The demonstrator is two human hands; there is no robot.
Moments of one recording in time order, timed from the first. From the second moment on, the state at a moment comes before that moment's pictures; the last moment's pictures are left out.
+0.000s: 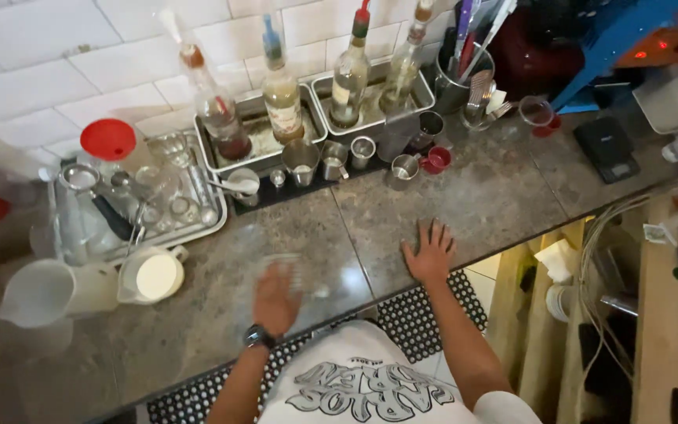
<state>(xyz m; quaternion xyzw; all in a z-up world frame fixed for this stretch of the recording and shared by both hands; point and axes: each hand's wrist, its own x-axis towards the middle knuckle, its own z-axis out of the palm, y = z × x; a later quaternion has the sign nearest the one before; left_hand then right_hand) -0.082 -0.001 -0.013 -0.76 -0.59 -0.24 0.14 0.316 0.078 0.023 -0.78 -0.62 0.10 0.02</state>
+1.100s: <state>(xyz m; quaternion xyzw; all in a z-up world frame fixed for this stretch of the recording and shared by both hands) 0.093 0.073 -0.004 -0.79 -0.60 -0.09 -0.13 0.331 0.077 -0.002 -0.72 -0.69 0.03 0.04</state>
